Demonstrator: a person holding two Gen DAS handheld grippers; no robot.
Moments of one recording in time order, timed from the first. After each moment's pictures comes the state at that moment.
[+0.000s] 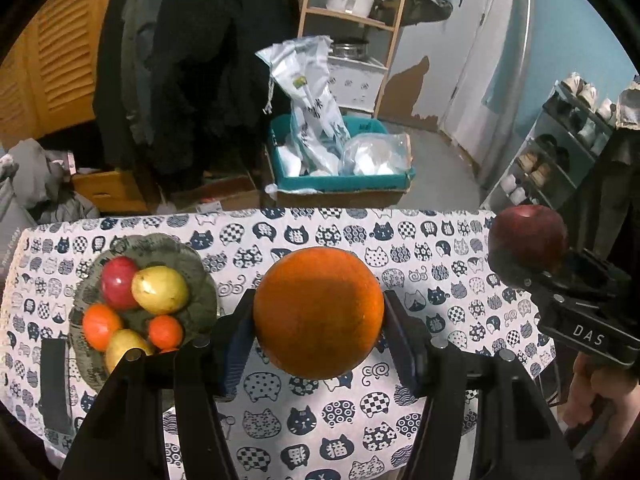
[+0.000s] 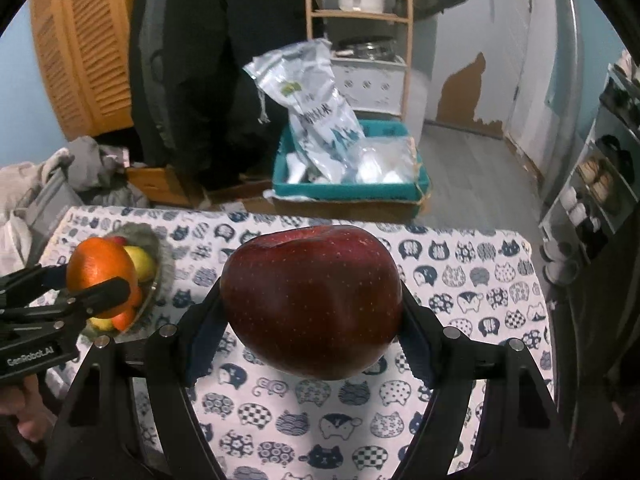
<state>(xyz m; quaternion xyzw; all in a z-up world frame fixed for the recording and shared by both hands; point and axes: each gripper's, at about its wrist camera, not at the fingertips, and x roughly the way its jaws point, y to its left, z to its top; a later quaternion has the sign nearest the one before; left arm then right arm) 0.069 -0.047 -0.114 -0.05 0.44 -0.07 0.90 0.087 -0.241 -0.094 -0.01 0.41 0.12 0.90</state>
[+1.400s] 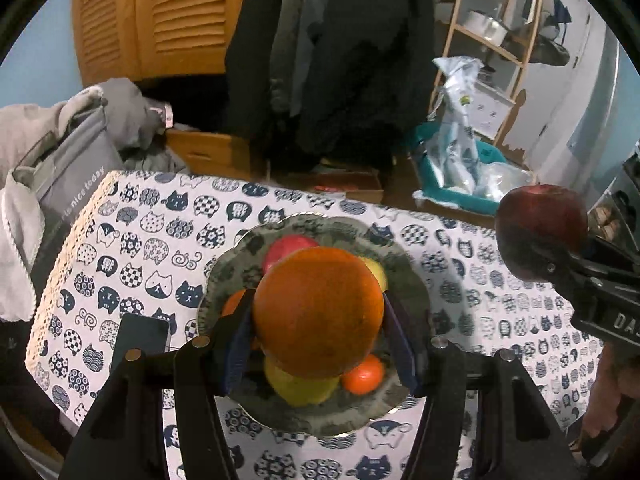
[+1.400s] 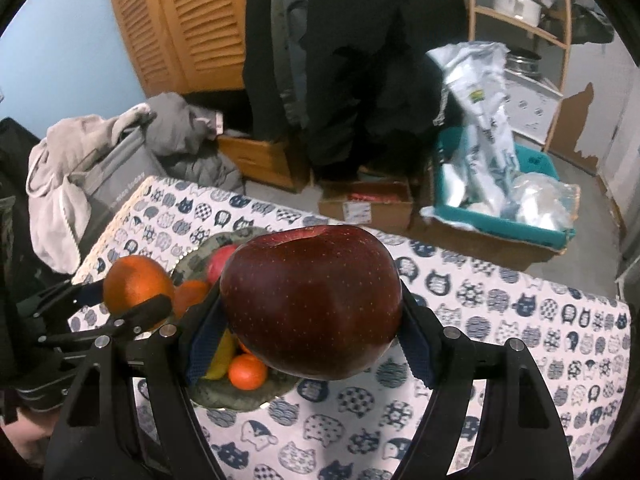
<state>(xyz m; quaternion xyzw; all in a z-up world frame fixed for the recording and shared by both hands) 0.071 0.143 -0.160 -0.10 0.45 0.07 0.89 0.136 -0.027 -0.119 -0.04 0.44 0.27 0.86</state>
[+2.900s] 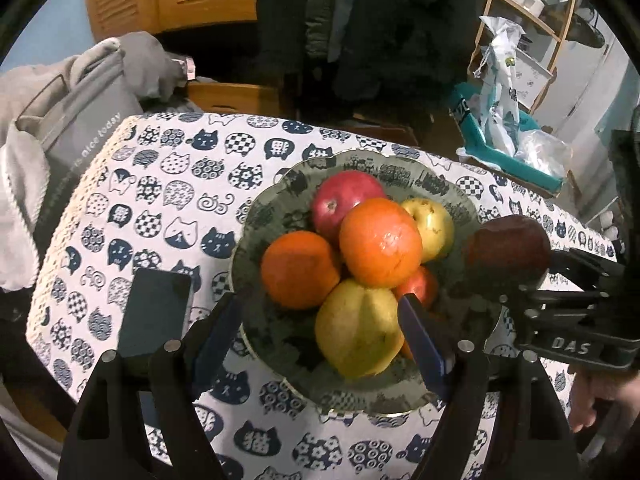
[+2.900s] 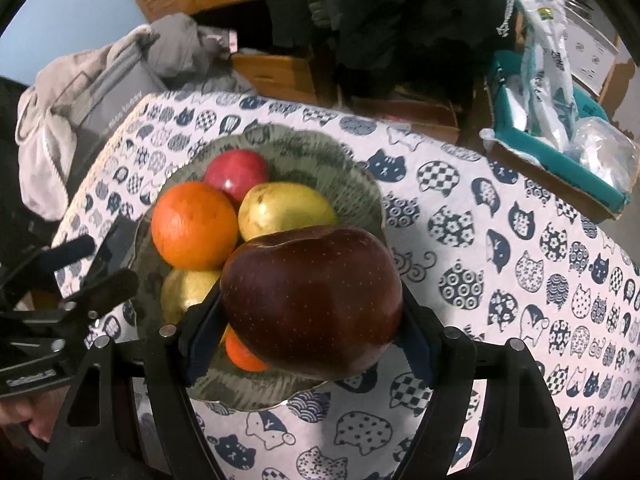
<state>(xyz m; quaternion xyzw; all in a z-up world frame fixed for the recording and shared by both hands) 0.057 0.171 -0.206 -0.10 0.51 0.11 0.85 0.144 0.018 -0.216 -0.07 0.54 0.30 0.78</state>
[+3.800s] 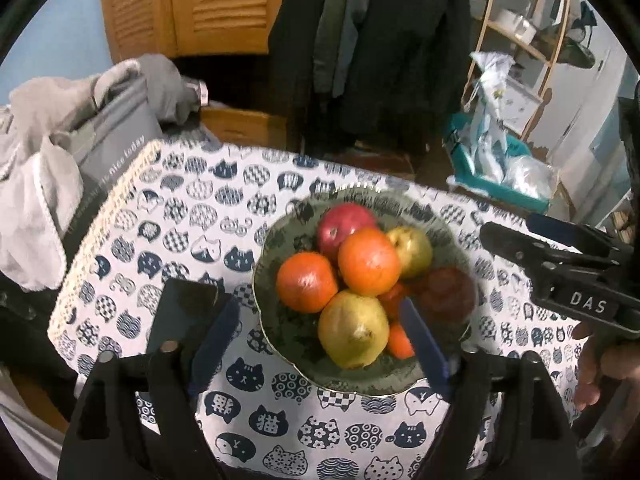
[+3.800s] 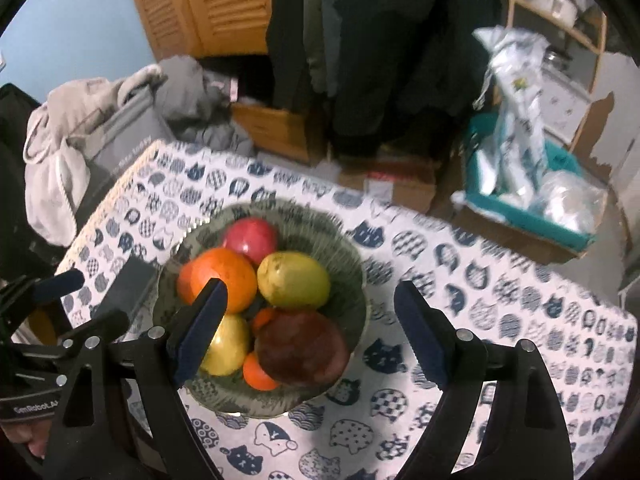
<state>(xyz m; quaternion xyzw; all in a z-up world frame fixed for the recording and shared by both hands) 0.029 0.171 -0.151 -0.10 0.46 0.11 0.87 0.134 0.013 -0.138 -0.08 0.47 0.28 0.83</state>
